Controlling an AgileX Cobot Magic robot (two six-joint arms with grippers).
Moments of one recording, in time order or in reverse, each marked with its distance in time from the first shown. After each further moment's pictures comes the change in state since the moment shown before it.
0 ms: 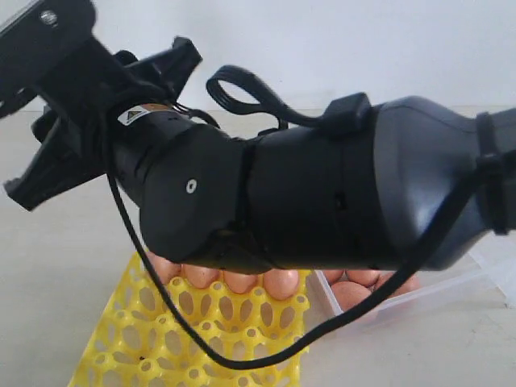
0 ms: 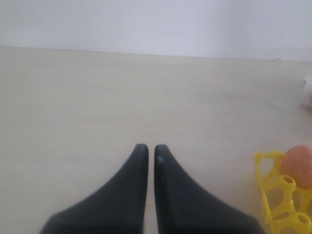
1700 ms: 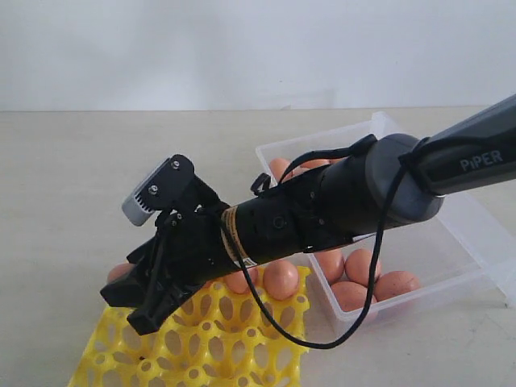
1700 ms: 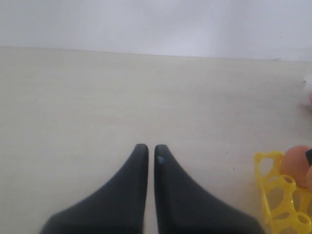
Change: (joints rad) left arm 0.000 0.000 0.000 0.000 0.000 0.000; right arm -0.360 0.212 0.149 -2.203 -0.094 2.168
